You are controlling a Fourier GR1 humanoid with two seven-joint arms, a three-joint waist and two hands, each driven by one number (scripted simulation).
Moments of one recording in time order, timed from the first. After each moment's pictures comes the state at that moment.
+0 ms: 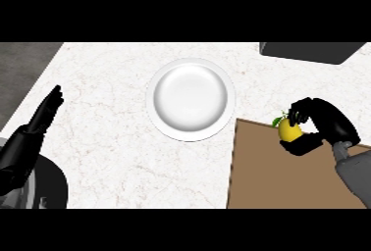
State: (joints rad) left arm -0.03 0.62 -0.19 -1.68 0.10 0.21 -0.10; right arm -0.37 -0.65 0.39 -1.36 0.31 0.00 0.37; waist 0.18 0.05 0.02
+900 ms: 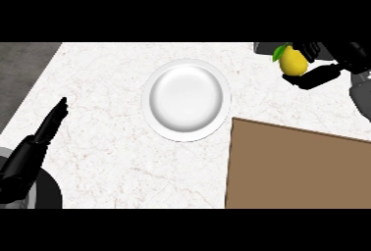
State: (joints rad) left arm 0.03 0.65 -0.25 -1.71 0.12 0.24 -0.05; right arm -0.84 -0.66 0.30 -0.99 0.35 0.00 -0.36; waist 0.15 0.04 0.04
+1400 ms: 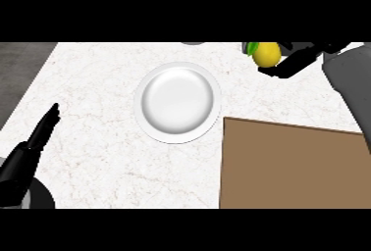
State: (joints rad) left arm 0.07 0.68 -0.25 -1.70 0.13 0.29 -0.06; right arm -1.03 -0.53 0.27 -0.80 0.27 0.15 -0.67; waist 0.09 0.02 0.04
